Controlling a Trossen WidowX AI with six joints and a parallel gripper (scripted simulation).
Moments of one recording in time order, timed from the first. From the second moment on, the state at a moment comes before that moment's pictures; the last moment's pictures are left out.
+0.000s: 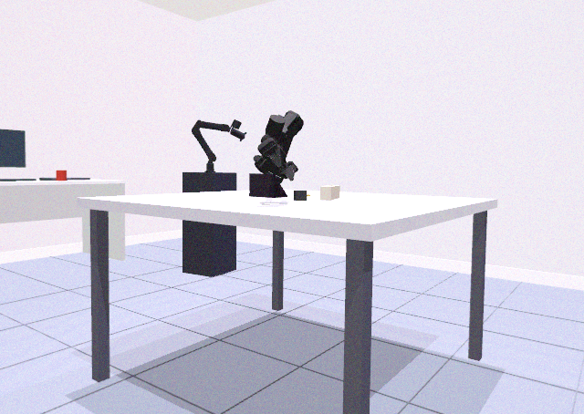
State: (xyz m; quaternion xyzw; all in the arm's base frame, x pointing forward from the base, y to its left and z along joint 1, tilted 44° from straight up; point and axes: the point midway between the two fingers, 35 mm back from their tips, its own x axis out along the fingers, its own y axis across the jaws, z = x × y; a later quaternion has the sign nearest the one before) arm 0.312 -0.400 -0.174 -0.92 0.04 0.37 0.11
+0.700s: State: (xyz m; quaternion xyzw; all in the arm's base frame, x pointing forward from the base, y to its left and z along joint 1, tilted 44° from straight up) arm 0.314 -0.382 -0.165 -0.92 -0.05 0.39 -0.04
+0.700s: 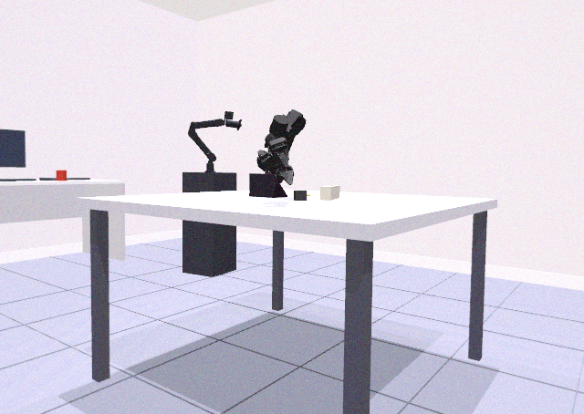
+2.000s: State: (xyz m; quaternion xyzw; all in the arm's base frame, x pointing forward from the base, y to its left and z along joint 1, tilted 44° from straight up) arm 0.308 -0.332 -0.139 -0.80 -0.30 0.35 -0.39
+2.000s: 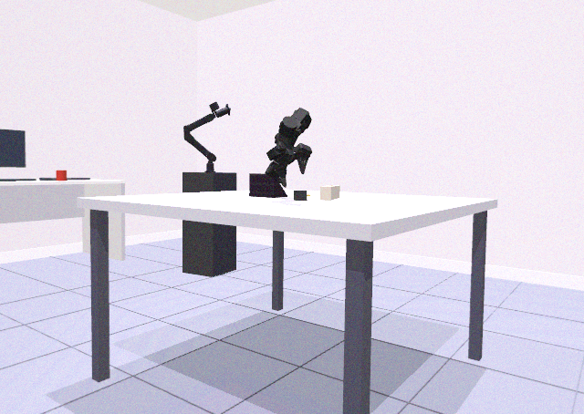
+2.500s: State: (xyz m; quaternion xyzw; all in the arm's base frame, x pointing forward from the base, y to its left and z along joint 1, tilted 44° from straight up) arm 0.303 -0.312 -0.128 -0.72 -0.39 0.29 -0.50
